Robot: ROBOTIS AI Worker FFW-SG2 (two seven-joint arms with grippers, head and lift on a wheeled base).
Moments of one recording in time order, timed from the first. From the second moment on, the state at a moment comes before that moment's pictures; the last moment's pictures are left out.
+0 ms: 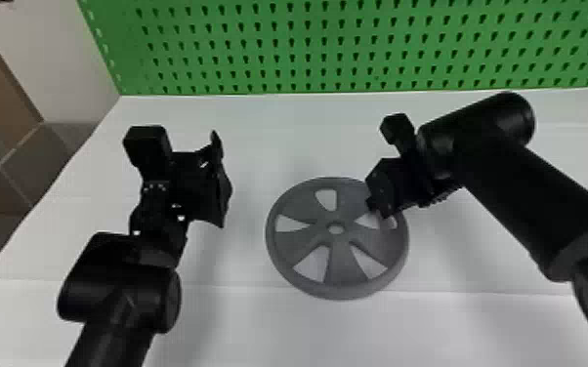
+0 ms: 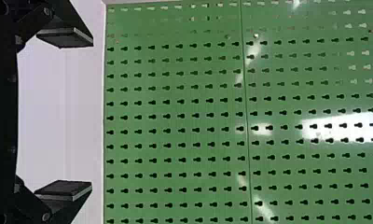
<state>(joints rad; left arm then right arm) -0.06 0.14 -0.07 -1.62 0.10 0.06 0.15 -0.95 0.00 0.50 -0.58 -0.16 1.03 0.29</state>
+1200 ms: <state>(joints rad) -0.07 0.14 -0.07 -1.62 0.10 0.06 0.15 -0.94 0.00 0.50 -0.51 -0.13 0.96 0.29</state>
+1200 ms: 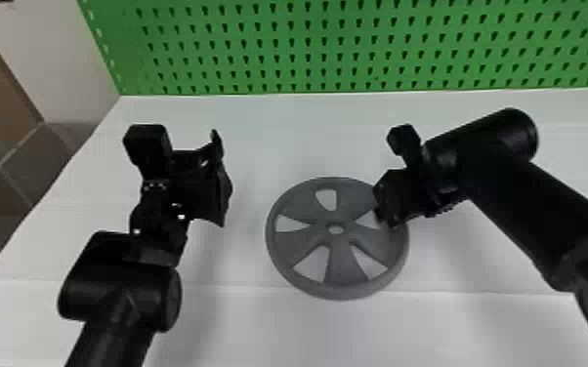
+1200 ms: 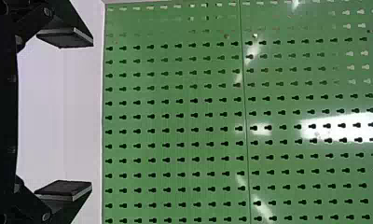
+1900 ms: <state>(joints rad) -0.07 0.14 -0.07 -1.62 0.10 0.06 0.15 -0.97 -0.01 0.54 -0.51 -0.11 1.01 0.31</state>
